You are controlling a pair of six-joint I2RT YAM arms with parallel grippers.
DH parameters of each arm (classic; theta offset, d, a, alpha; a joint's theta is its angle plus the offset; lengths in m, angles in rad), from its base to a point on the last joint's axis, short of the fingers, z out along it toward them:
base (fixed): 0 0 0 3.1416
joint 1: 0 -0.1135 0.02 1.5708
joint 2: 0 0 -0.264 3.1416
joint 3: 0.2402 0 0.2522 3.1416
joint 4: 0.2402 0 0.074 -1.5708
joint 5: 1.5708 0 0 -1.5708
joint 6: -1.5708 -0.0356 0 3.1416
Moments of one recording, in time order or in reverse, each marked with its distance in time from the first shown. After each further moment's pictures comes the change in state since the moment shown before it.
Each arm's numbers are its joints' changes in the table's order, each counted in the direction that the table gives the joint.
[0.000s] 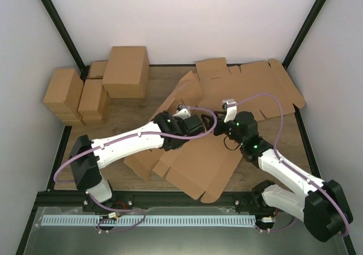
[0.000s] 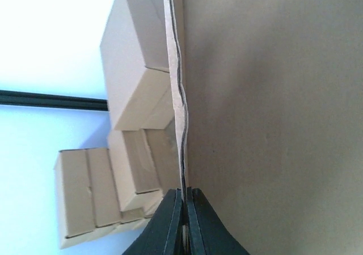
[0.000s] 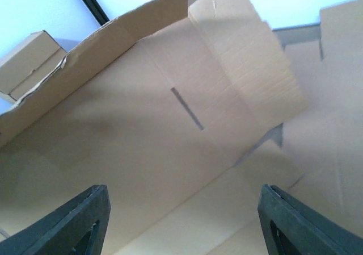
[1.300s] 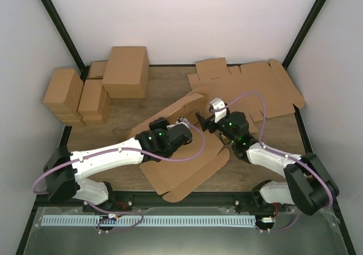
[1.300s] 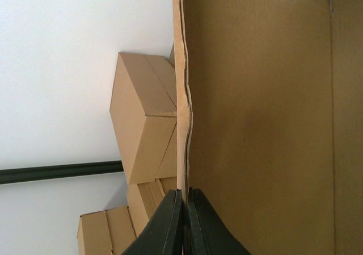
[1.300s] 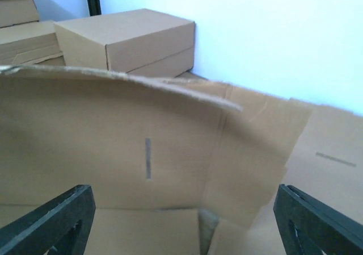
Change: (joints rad) left arm 0.025 -0.253 -0.404 -0.571 -0.006 -0.584; right arm -0.028 0.253 -0.036 -0.394 0.084 0.487
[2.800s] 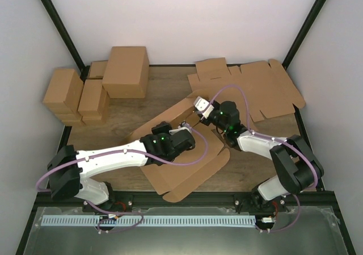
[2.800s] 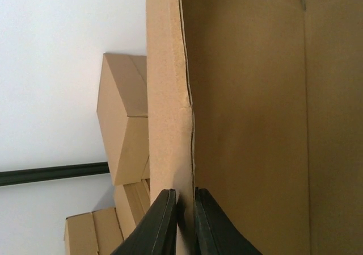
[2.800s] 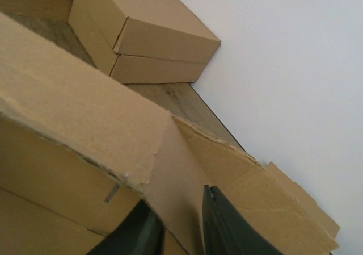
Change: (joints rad) left arm 0.042 0.035 -0.018 0.016 -0.009 0.068; right arm 0.000 0.212 0.173 -0.033 -0.063 0.535
